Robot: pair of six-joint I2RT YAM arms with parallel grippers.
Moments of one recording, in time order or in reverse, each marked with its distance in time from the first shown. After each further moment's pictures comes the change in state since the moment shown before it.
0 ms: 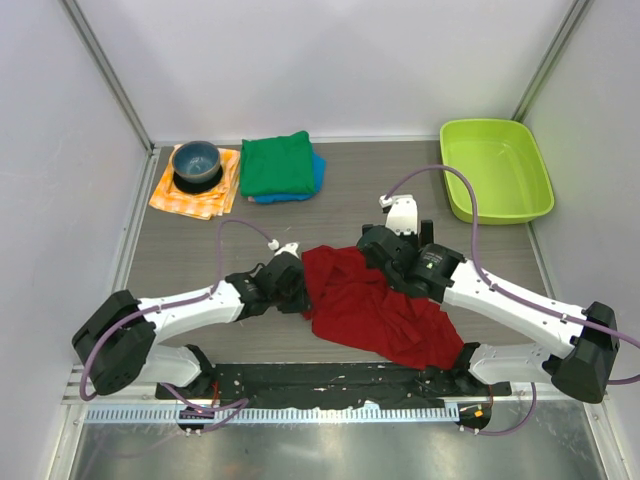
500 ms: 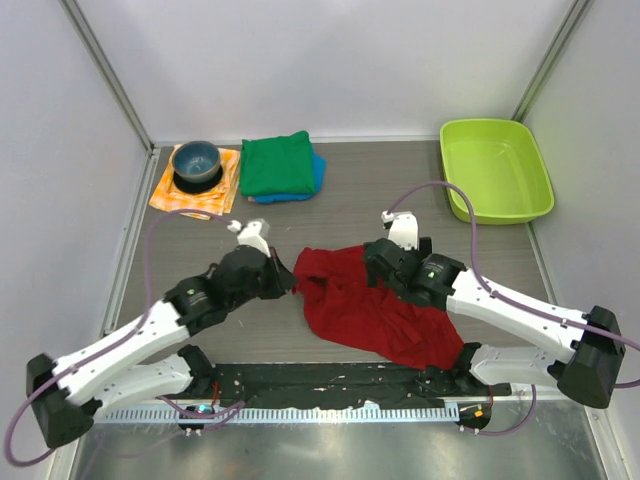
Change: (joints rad) left arm -0.006 -0.374 0.074 -0.211 -0.129 0.026; right arm 0.000 -0.030 -0.099 -0.008 -0.131 0.049
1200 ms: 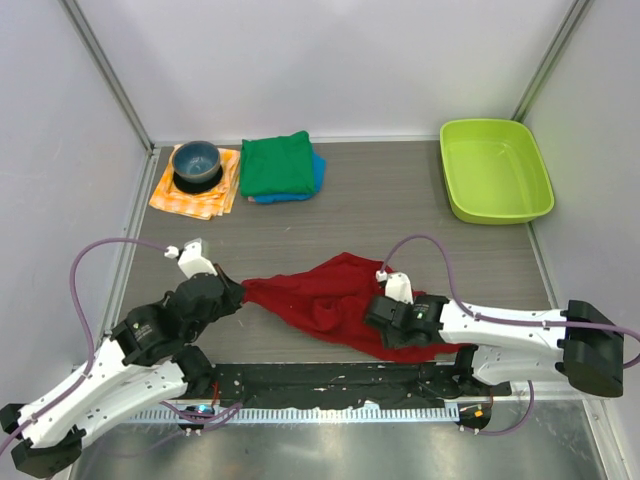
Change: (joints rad) left arm 0.000 -0.397 0.019 -0.432 -0.337 -0.112; right arm 0.219 -0.037 -0.327 -0.045 -0.328 0.257
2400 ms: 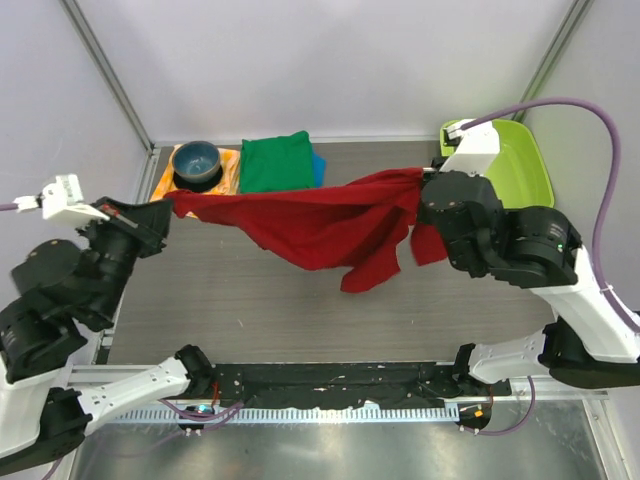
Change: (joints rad) left arm 0.000 0.204 0.826 -0.019 -0.280 0.323; right arm -0.045 0.129 1.321 -0.389 0.670 -0.394
